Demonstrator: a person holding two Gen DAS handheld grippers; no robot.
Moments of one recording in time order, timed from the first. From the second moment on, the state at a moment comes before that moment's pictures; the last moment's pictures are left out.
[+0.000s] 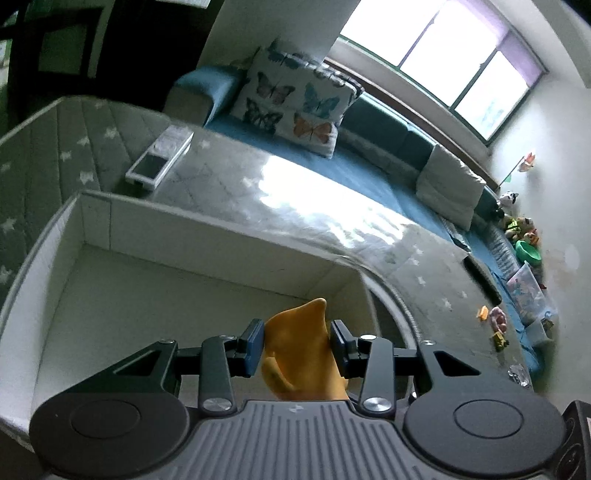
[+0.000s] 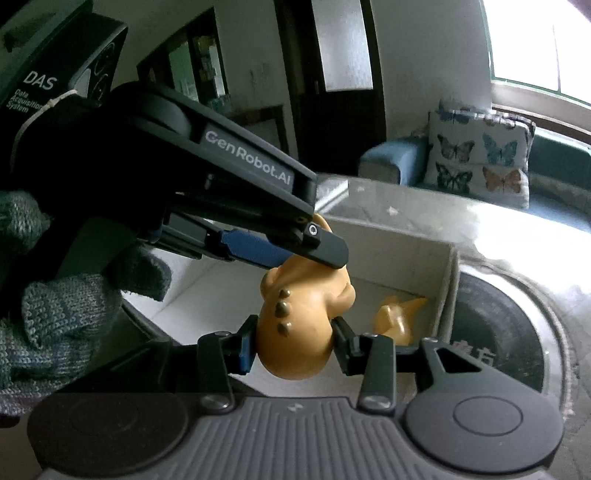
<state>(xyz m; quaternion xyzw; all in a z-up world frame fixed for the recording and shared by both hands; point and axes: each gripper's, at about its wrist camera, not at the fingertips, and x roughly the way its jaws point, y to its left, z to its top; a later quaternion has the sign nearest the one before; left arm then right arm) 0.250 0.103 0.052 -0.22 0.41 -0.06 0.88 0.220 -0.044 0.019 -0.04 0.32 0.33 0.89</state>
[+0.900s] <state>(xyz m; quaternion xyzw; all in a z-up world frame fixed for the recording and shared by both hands) 0.259 0.103 0.031 -0.20 0.43 -0.06 0.87 0.218 -0.041 0.028 -0.06 0.32 0.31 0.89</state>
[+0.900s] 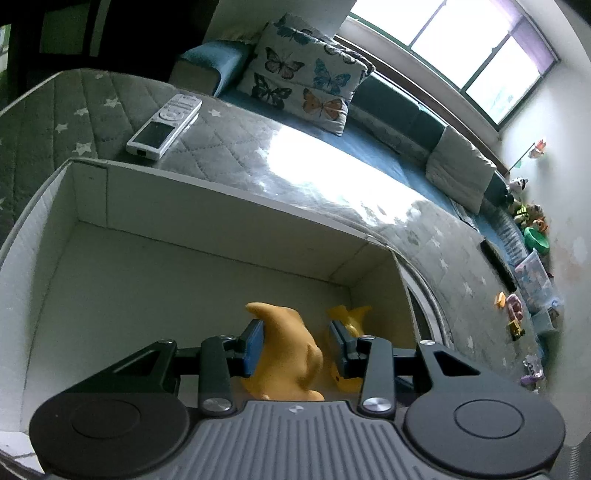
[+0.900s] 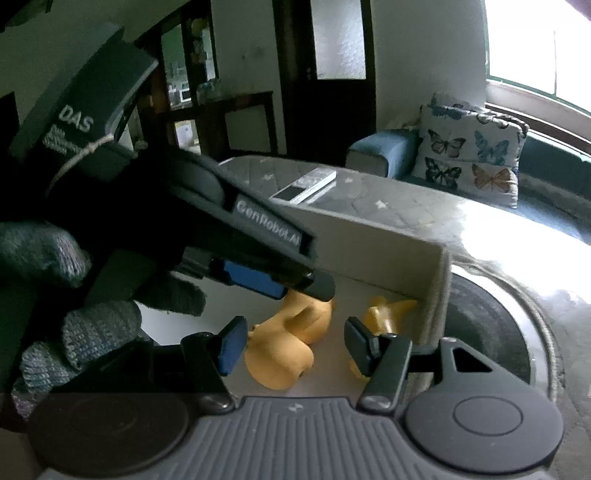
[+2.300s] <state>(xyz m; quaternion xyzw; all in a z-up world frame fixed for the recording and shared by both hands) 0.165 -0.027 0.048 -0.13 0.41 -0.16 0.89 0.105 -0.180 0.020 -0.03 0.30 0.17 0.94</state>
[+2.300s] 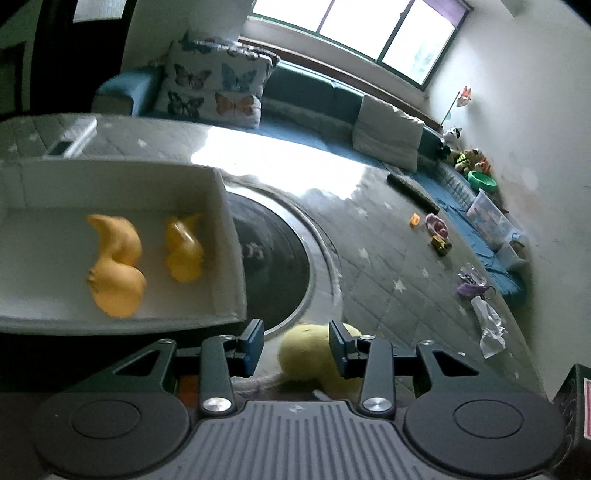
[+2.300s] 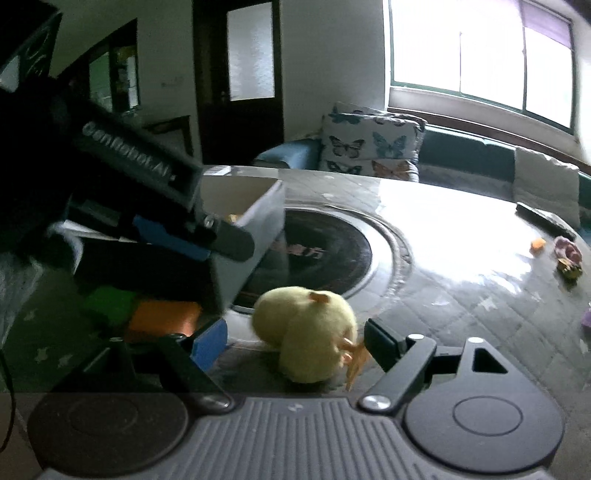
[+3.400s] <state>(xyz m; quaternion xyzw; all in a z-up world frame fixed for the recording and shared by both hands) 0.180 -0.027 0.019 -0.22 0.44 -0.18 0.85 0.097 -0.201 0.022 0.00 0.32 0.22 0.92</state>
